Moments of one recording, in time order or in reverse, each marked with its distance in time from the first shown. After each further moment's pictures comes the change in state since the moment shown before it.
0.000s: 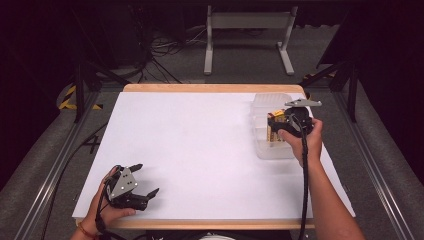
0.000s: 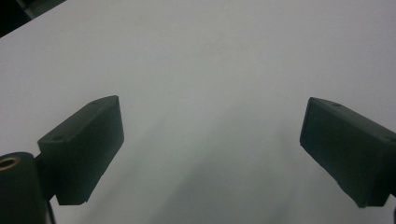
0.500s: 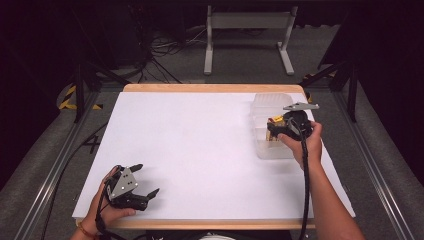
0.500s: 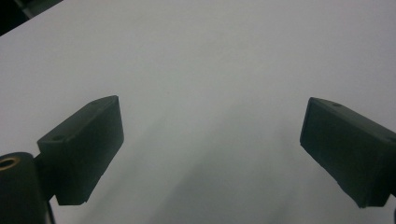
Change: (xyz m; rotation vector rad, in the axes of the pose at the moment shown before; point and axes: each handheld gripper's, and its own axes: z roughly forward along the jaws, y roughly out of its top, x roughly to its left) left arm 0.000 0.000 0.000 0.002 -0.003 -0.002; right arm 0.001 -0.009 0.003 0.038 0.007 -0.023
